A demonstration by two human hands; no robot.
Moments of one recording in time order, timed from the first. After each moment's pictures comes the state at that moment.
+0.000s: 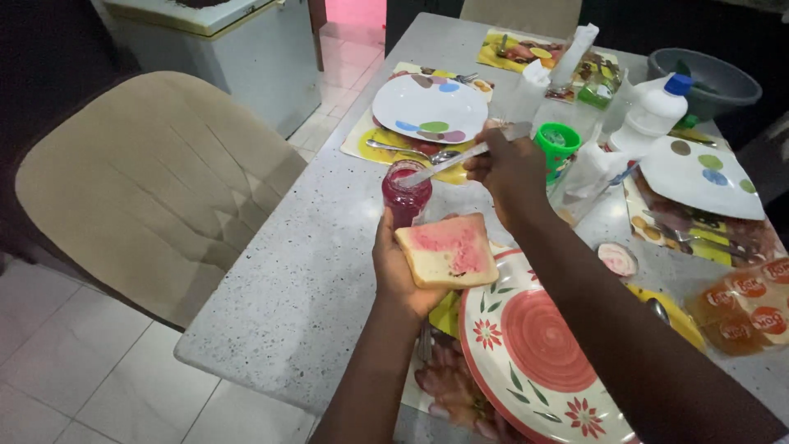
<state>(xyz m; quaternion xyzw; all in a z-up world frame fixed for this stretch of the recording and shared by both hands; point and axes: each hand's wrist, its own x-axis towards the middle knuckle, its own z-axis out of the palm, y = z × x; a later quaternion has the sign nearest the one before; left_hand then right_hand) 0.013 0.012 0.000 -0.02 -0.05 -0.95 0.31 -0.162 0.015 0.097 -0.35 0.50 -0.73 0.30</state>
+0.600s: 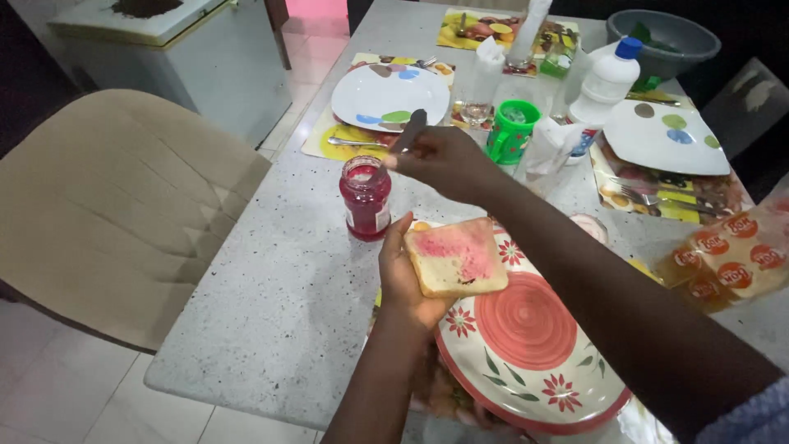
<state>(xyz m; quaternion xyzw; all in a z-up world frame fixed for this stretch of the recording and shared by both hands) -0.006 0.053 0.020 0.05 -0.05 -0.97 0.24 -0.145 0.030 0.124 -0.62 0.64 -0.42 0.19</state>
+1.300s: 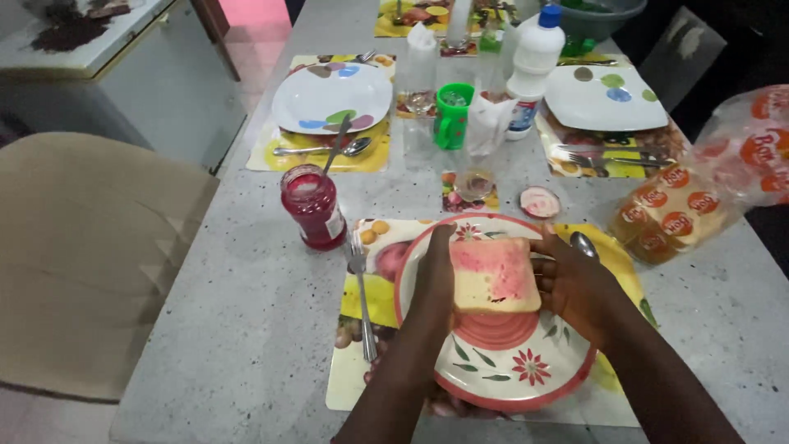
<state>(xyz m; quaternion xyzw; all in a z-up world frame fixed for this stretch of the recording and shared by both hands) -0.067 0.106 0.004 0.30 -0.33 -0.87 0.22 -0.189 0.262 0.030 -0.06 0.61 -0.67 0.43</state>
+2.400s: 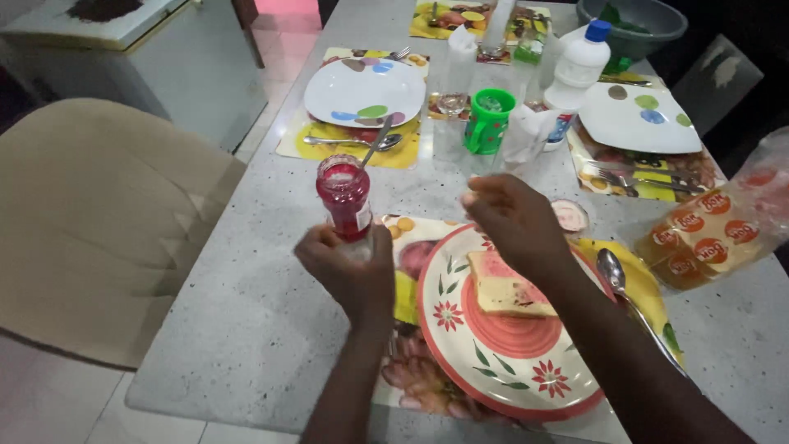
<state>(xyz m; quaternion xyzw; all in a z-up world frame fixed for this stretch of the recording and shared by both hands) 0.013 0.035 -0.004 0.46 -0.60 -0.23 0.62 -0.159 0.151 0.072 -0.42 0.66 -0.59 0.21</state>
